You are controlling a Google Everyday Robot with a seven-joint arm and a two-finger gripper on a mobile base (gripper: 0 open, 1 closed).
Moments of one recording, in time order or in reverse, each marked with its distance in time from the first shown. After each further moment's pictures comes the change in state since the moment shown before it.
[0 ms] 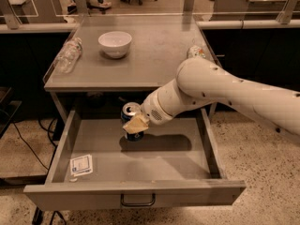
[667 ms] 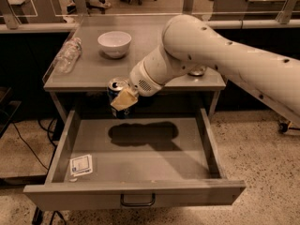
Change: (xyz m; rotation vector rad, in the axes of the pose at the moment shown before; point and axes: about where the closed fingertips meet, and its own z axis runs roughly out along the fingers) arm -0.078 -0.007 -0.027 -0.023 0.012 -0.121
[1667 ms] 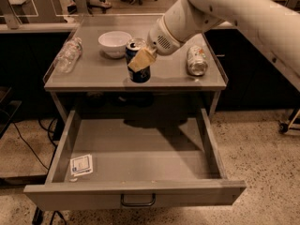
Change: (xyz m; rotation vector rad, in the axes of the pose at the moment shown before) arm -0.032 -0.076 -0.083 0.117 0.002 0.013
